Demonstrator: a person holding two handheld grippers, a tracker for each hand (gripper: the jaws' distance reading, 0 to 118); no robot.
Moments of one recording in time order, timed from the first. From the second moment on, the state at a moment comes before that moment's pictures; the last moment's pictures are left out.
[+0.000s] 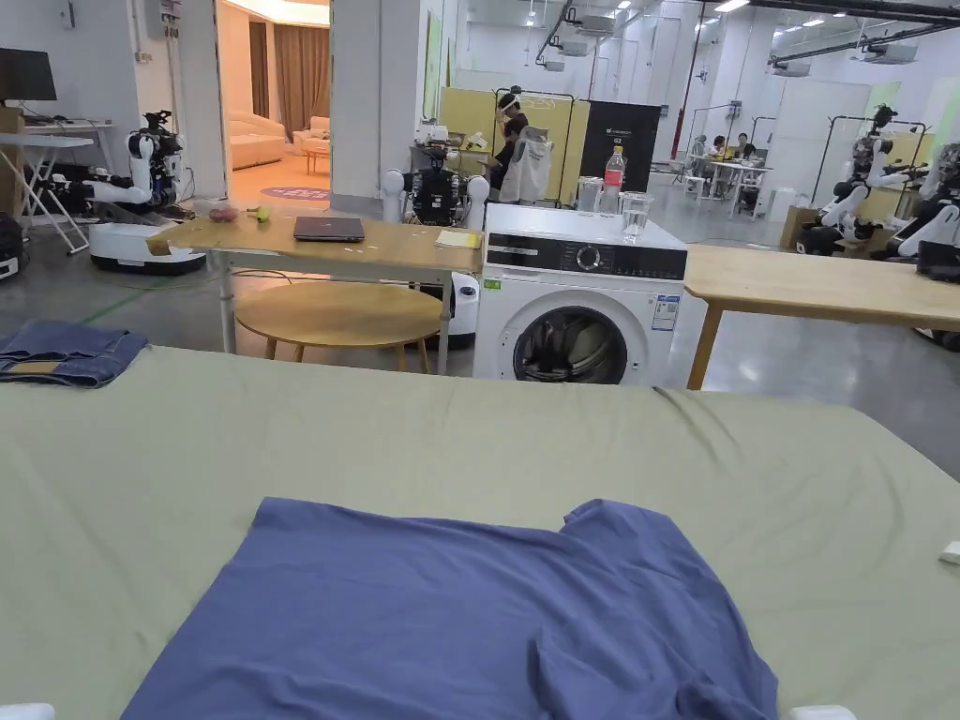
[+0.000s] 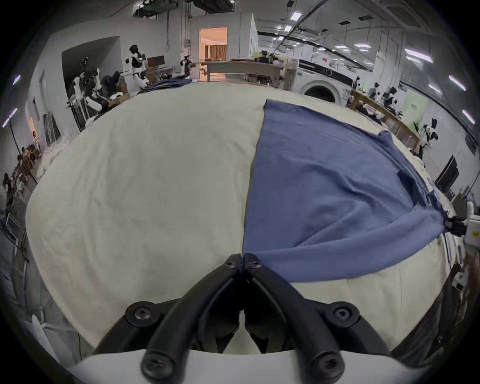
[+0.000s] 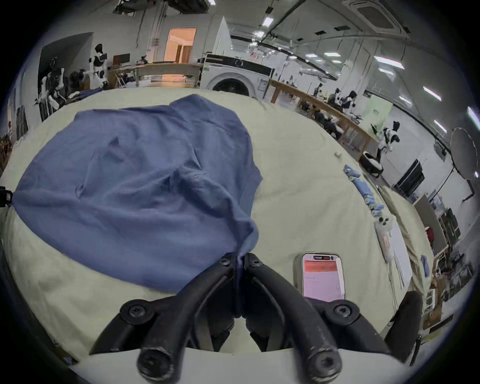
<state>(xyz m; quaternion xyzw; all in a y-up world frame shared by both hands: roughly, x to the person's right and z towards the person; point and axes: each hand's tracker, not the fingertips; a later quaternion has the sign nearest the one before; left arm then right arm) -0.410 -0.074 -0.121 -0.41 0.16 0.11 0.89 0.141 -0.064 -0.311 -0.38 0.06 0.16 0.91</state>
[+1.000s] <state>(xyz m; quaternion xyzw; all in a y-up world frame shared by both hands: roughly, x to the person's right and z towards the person) -0.371 0.006 -0.248 -0.22 0.14 0.06 0.96 -0.011 -0.006 -0.323 -0.18 0.16 0.03 0.97</state>
